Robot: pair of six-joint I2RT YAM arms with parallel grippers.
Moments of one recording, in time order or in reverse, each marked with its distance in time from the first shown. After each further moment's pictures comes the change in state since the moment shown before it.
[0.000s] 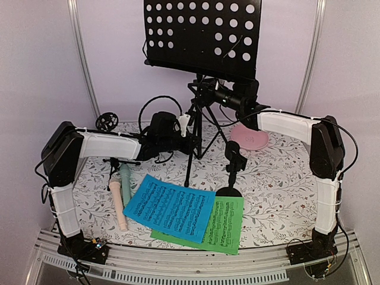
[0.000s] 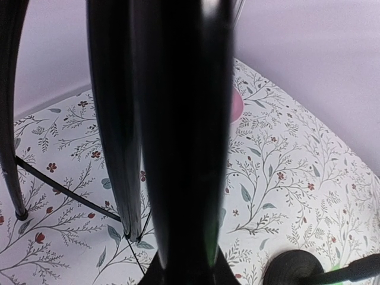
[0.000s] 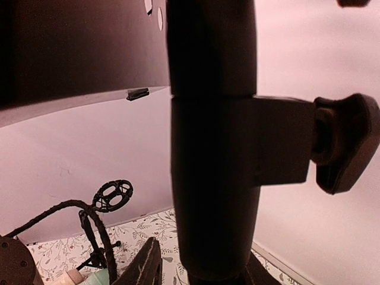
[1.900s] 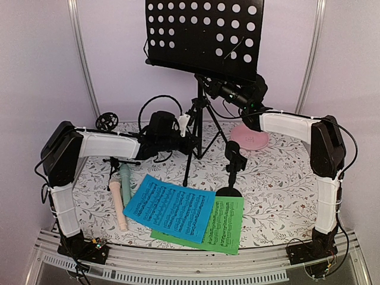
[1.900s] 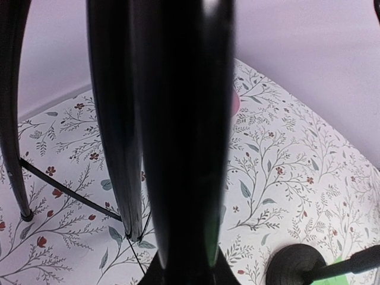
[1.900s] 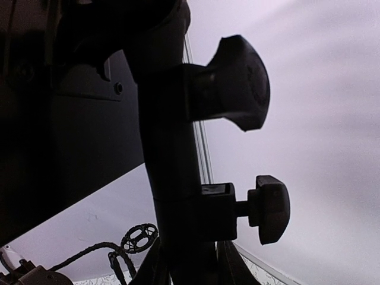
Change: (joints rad) left arm 0.013 -0.001 -0.001 -0.007 0.039 0.035; right arm -0.035 -0.001 -0.047 0.262 -0.040 0.259
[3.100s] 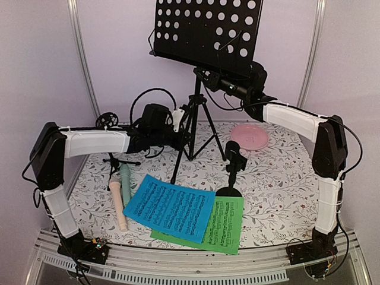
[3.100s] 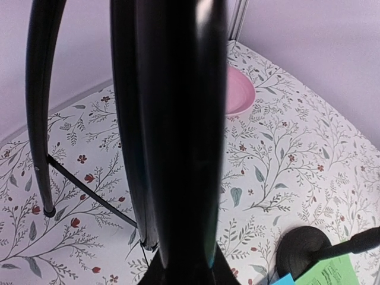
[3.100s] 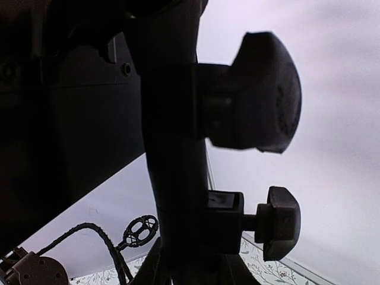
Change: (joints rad) left arm 0.017 -0.109 0.012 -0.187 -0.051 0.051; right arm -0.003 -0.017 0.140 -0.269 0.000 -0.019
